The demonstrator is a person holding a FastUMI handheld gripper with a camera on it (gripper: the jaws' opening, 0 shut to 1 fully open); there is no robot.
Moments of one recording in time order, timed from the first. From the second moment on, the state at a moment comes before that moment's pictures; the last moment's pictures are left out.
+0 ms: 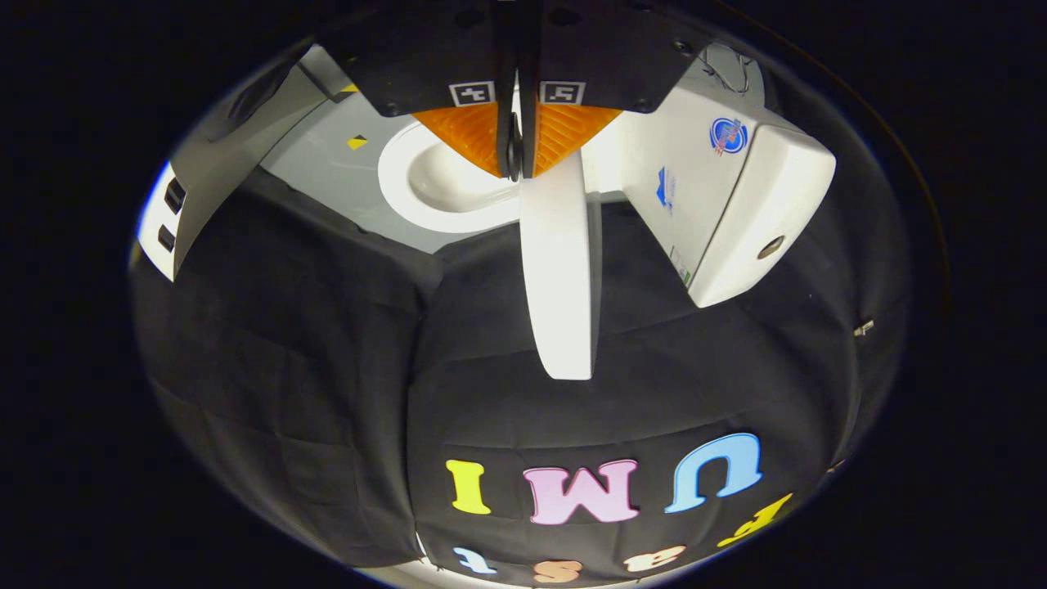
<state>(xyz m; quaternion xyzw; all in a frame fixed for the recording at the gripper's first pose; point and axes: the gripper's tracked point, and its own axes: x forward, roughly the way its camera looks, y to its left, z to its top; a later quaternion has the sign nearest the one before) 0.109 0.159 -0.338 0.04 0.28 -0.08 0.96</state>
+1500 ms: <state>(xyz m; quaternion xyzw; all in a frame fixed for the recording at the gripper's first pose) 0.085 0.302 -0.335 -0.11 0.22 0.05 0.97</state>
